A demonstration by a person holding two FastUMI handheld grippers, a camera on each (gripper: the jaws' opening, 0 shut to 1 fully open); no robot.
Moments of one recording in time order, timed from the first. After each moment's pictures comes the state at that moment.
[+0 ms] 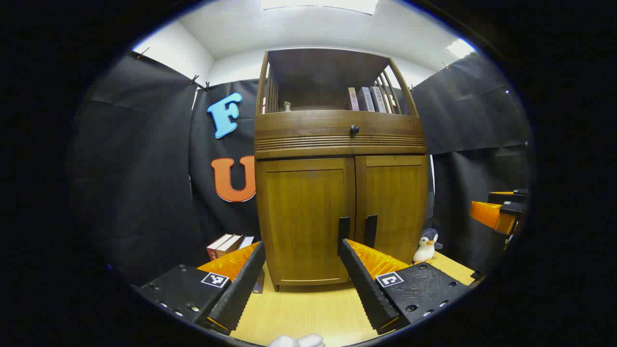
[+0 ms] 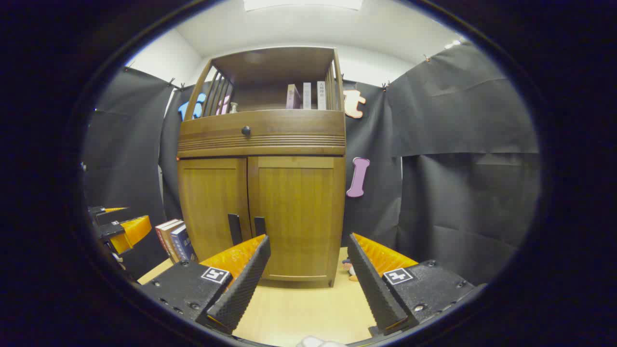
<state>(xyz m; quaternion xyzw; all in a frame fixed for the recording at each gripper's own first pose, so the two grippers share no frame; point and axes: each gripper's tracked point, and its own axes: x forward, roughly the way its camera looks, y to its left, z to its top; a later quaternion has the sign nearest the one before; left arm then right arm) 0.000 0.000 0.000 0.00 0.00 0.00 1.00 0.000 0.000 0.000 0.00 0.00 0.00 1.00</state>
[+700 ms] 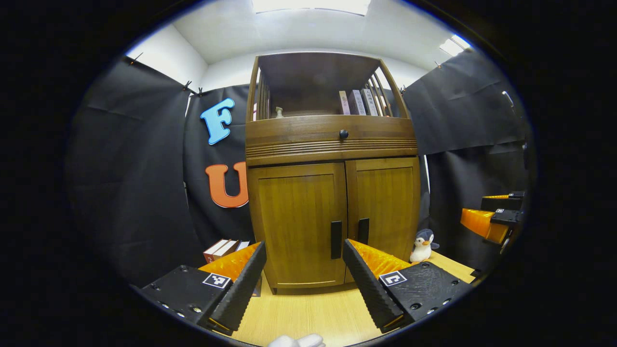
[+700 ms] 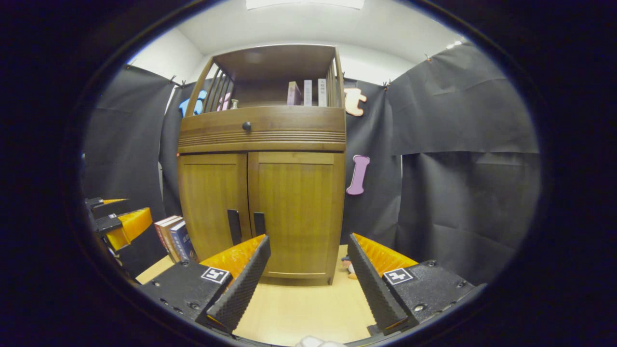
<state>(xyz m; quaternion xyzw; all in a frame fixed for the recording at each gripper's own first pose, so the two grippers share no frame) -0.008 -0.013 0.009 0.01 -0.01 -0.01 1.00 -0.001 0.002 -0.008 -0.01 0.01 0.01 1.00</state>
